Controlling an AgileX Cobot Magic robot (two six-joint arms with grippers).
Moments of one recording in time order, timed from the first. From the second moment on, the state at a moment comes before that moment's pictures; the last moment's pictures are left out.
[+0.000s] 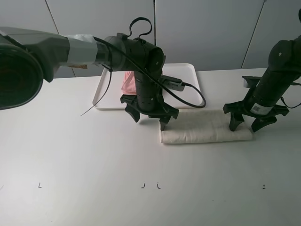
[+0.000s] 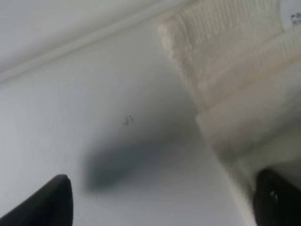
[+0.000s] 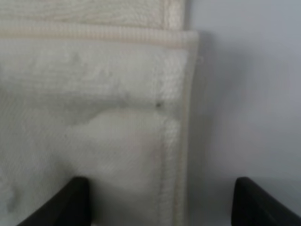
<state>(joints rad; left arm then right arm) -0.73 2.42 -1.89 0.08 1.03 -0.37 0.04 2.01 -1.04 0.11 0.68 -0.01</state>
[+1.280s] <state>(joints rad) -0.73 2.42 -1.89 0.06 1.03 -0.37 0.04 1.82 -1.03 0.30 0.75 -0.12</state>
